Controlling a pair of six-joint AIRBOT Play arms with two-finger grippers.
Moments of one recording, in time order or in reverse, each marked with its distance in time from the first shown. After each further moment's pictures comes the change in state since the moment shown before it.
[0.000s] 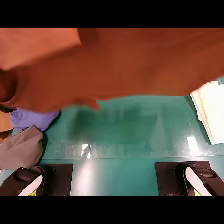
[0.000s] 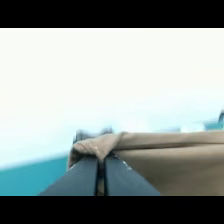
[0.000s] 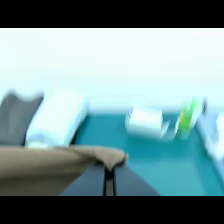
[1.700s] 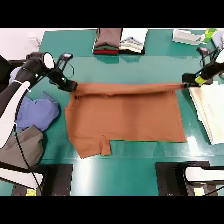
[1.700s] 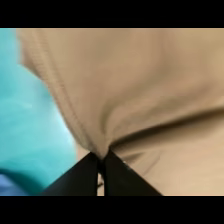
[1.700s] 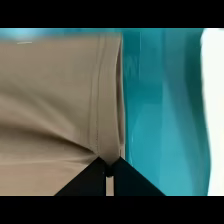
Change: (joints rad) left arm 0.082 -0.861 -0.508 -0.037 -0.146 0.108; right arm -0.001 -0.668 -0.631 -0.002 -0.061 -0.054
